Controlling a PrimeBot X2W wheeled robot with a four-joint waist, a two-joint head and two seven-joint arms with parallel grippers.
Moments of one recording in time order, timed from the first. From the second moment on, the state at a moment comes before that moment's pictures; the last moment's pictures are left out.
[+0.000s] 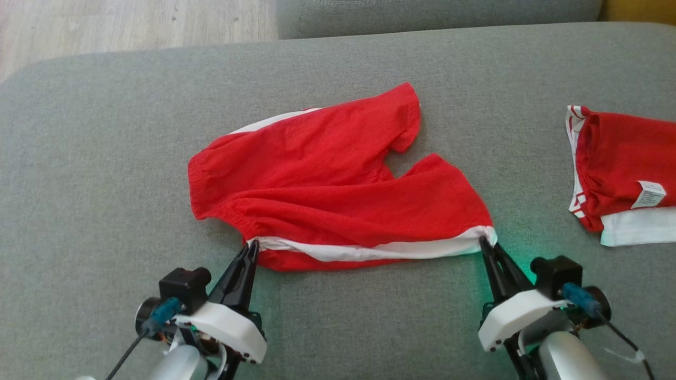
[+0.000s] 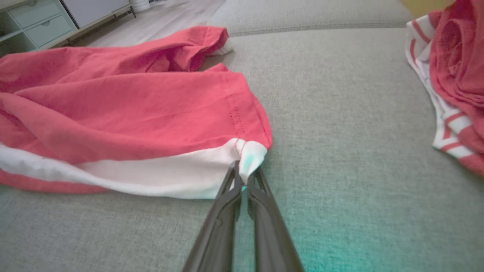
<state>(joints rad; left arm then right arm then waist) -0.18 0.22 -0.51 0.35 -0.53 -0.03 -0.09 -0.11 -0.05 0.14 0.48 0.11 0.12 -0.14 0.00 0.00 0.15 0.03</state>
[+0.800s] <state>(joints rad) -0.64 0.33 -0.46 0.11 -0.56 -0.10 0.07 -0.53 -0.15 0.16 0.20 0.25 0.12 0.06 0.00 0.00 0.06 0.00</state>
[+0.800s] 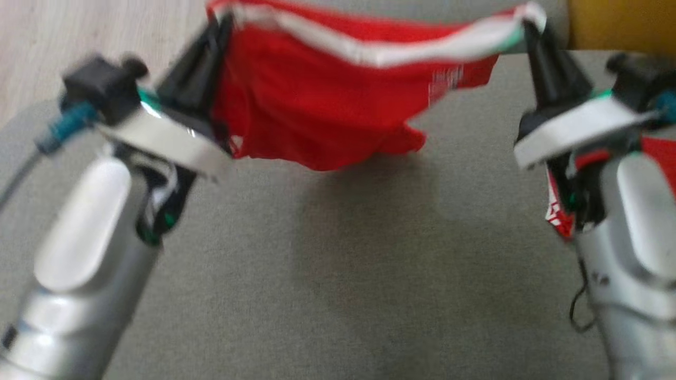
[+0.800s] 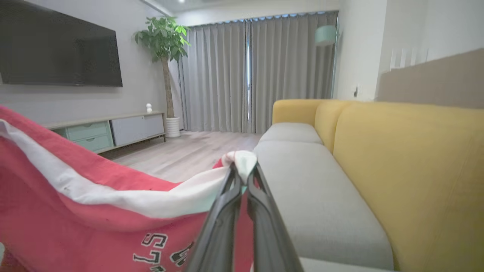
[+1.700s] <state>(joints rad) -0.61 0.36 -0.39 -0.17 -0.68 -0.02 0.18 -0.45 -0.11 0.02 -0.16 0.12 0.12 0.30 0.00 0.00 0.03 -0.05</state>
